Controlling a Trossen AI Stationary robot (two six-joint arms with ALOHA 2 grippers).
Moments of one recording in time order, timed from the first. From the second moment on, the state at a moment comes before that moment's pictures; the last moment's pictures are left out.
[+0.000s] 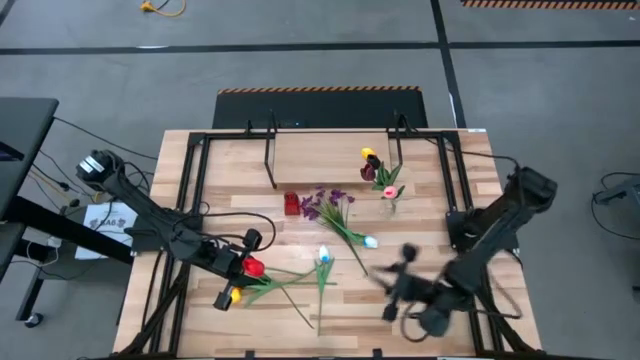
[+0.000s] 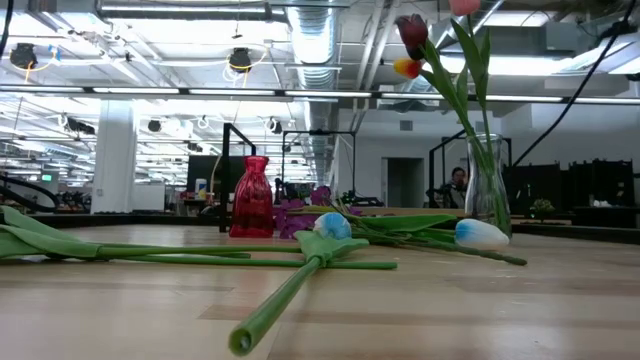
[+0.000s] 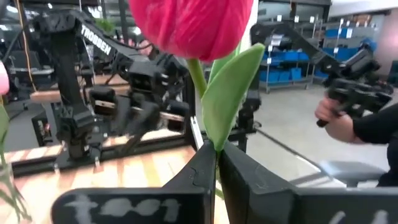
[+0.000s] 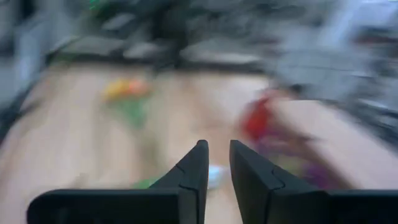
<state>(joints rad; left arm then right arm) -0.64 1.12 0.55 0.67 -0.27 0.02 0.88 1.54 0.91 -0.08 1.15 0.43</state>
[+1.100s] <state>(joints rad) -0.63 1.32 0.56 0.71 -0.32 -0.01 0.48 1.80 0.85 1.09 0.06 -0.10</state>
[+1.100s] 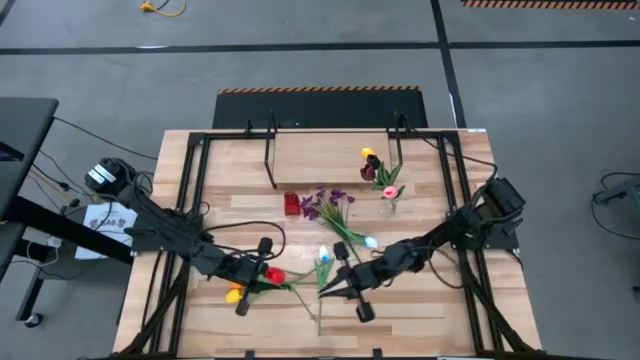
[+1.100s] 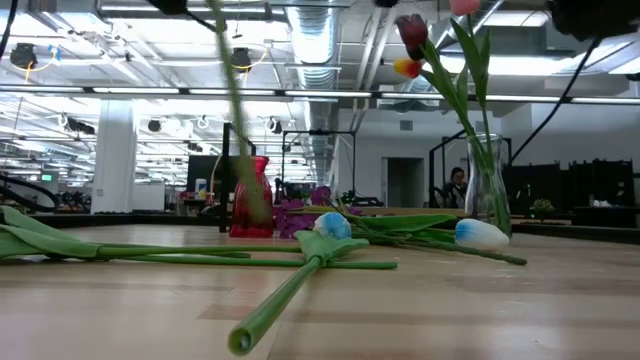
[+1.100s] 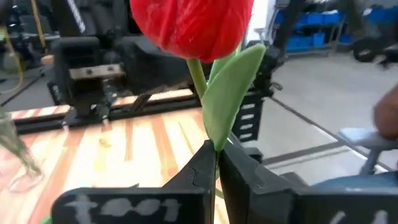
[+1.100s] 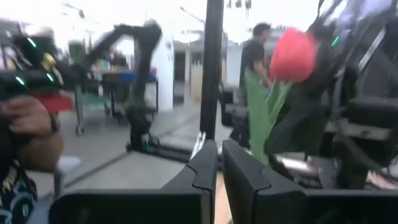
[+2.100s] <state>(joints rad) -0.62 1.34 0.61 0.64 -0.37 -0.02 0.44 1.84 1.04 0.63 0.16 -0.02</state>
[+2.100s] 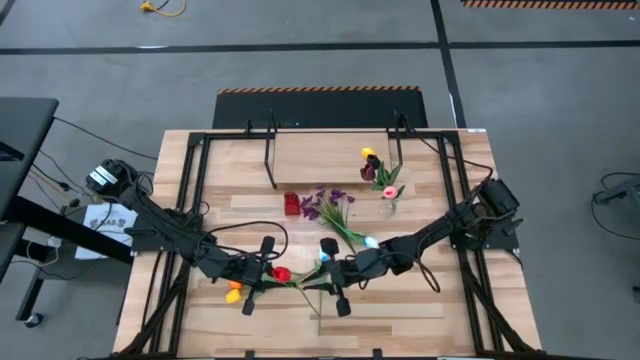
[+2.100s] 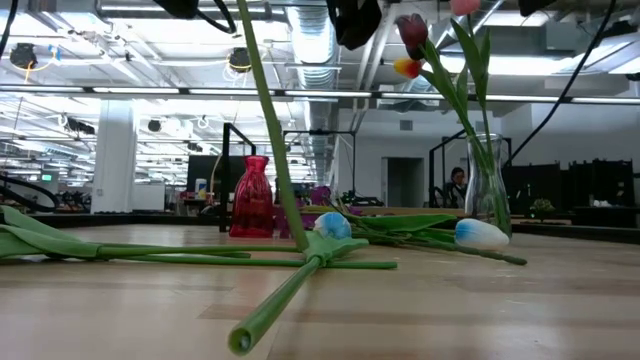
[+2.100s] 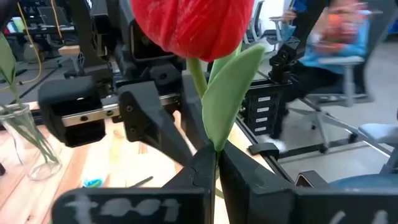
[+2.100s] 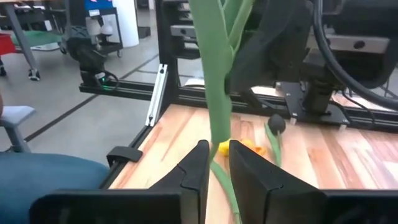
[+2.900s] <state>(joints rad) -0.62 1.34 0.61 0.65 -0.44 -0.02 0.43 1.84 1.04 0.63 0.16 0.00</state>
